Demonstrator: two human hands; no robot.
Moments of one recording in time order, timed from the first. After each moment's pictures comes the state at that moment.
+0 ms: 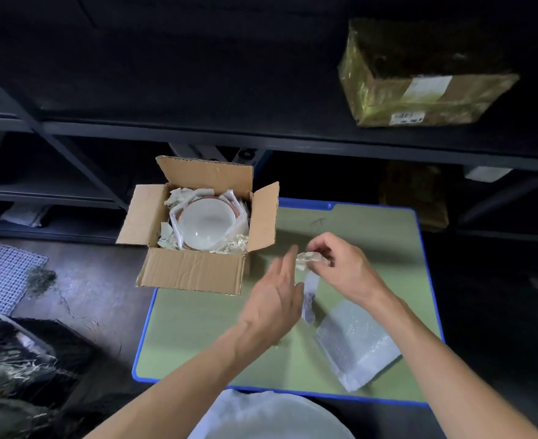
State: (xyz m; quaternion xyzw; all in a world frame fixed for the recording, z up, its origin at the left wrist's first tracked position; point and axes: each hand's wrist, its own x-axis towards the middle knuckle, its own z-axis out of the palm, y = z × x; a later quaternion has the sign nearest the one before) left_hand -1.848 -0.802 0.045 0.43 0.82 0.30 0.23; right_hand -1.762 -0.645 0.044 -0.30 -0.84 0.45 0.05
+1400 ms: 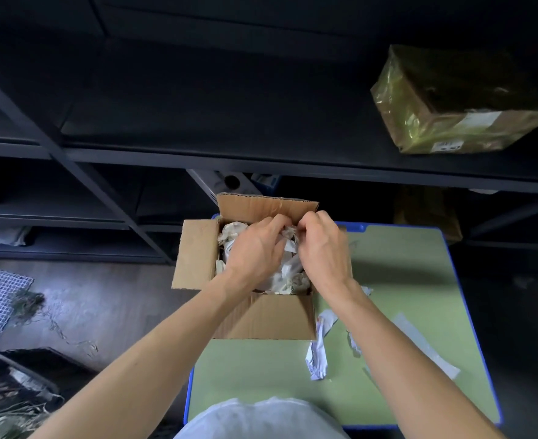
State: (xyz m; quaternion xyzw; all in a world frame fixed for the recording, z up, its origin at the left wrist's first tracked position) left_hand -2.058 -0.799 0.048 0.51 0.80 0.30 0.13; right_hand -1.947 -0.713 0.072 -0.38 -0.91 0.13 0.13
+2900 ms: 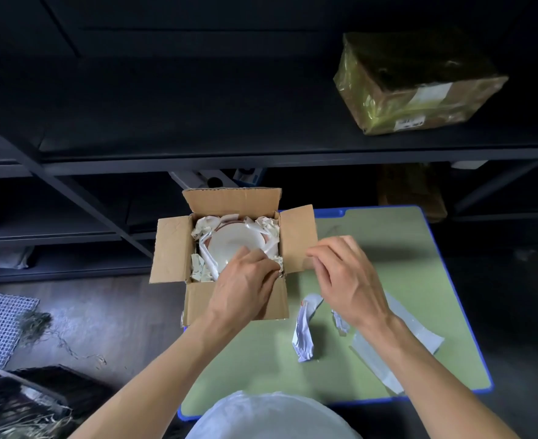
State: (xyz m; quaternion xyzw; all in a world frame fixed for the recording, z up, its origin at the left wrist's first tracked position) left_hand -1.987 -0.849 0.065 0.57 0.78 0.22 0.11; right_hand -1.820 -0.720 0.082 -0.26 -0.93 0.12 0.21
